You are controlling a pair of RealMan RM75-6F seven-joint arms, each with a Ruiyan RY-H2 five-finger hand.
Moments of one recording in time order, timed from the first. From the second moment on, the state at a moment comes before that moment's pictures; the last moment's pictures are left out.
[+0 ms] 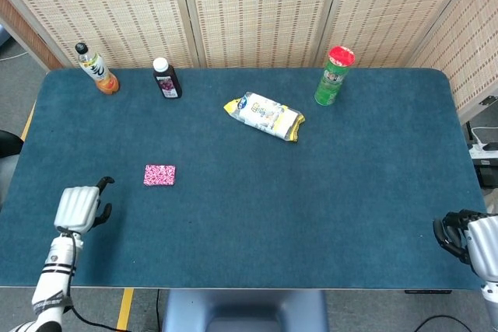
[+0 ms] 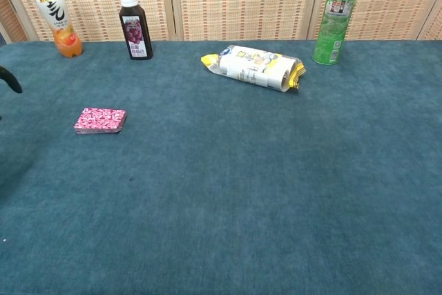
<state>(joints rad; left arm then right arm) -0.37 -1.31 -0.21 -1.75 1.03 1.20 0.61 0.03 -1.10 0.06 -1.51 -1.69 1.71 0.17</state>
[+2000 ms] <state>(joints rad) -0.74 -1.90 -0.38 -1.23 0.60 1.27 0.85 0.06 -1.05 0.02 -1.53 -1.70 1.64 0.20</state>
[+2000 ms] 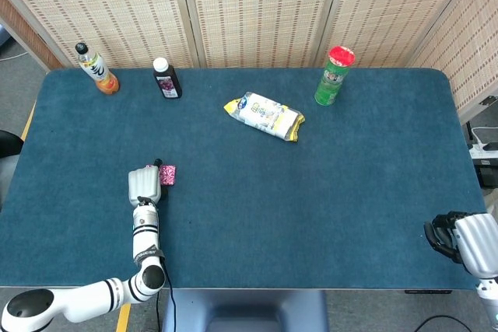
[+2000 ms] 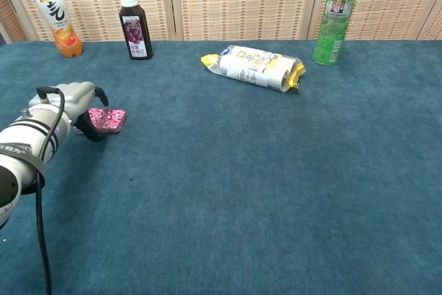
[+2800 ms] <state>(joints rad) -0.77 -1.88 -0.40 -1.22 0.54 1.22 0.90 0.07 -1.05 0.01 -1.54 -1.70 1.63 0.20</state>
